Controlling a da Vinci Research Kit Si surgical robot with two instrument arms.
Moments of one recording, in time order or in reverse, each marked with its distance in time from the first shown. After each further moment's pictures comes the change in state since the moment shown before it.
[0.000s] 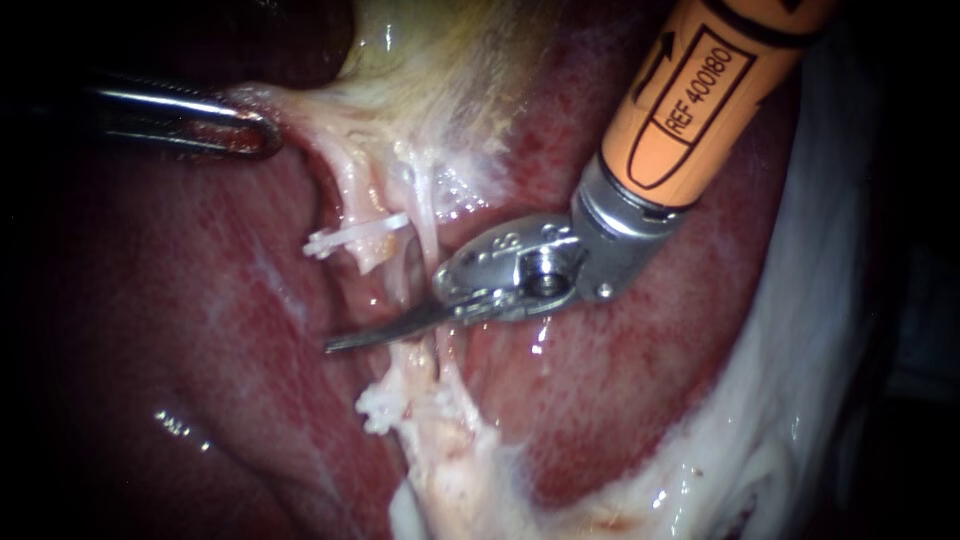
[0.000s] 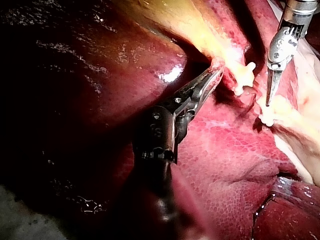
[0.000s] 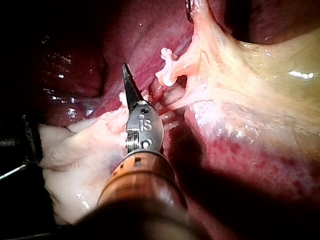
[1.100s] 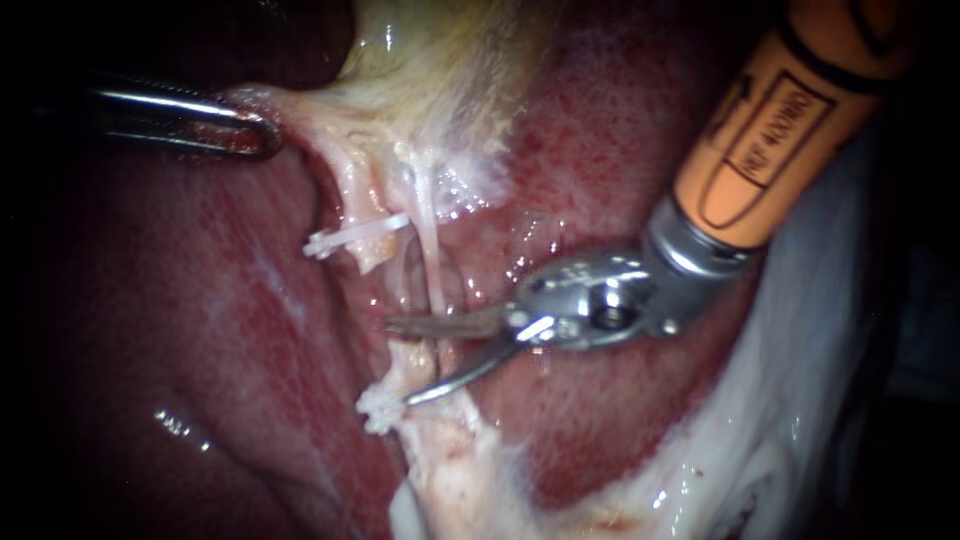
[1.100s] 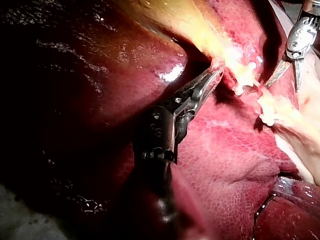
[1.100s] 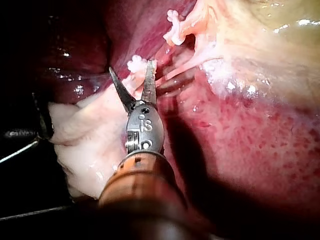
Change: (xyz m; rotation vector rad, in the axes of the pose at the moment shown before) right arm -0.004 -0.005 -0.006 -0.436 0.102 -0.033; left arm 0.000 0.000 0.000 0.000 0.000 0.001
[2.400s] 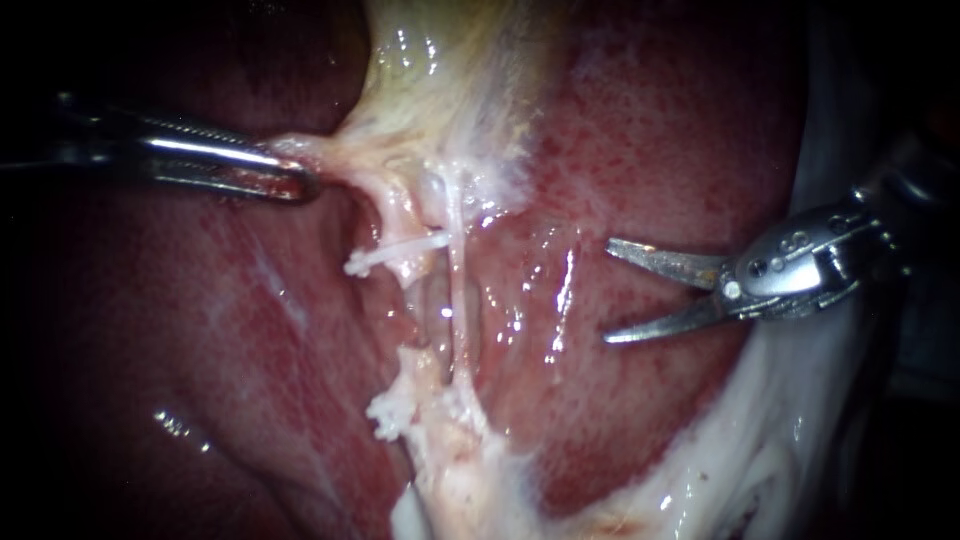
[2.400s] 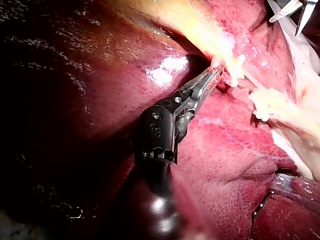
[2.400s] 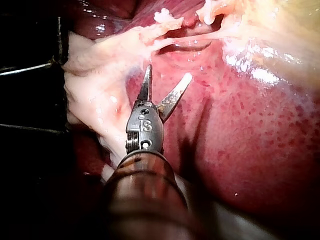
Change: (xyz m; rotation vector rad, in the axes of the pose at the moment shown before) right arm -0.001 0.002 -0.012 -0.150 -0.132 -0.152; left arm -0.004 0.000 0.005 -0.014 -0.026 0.016
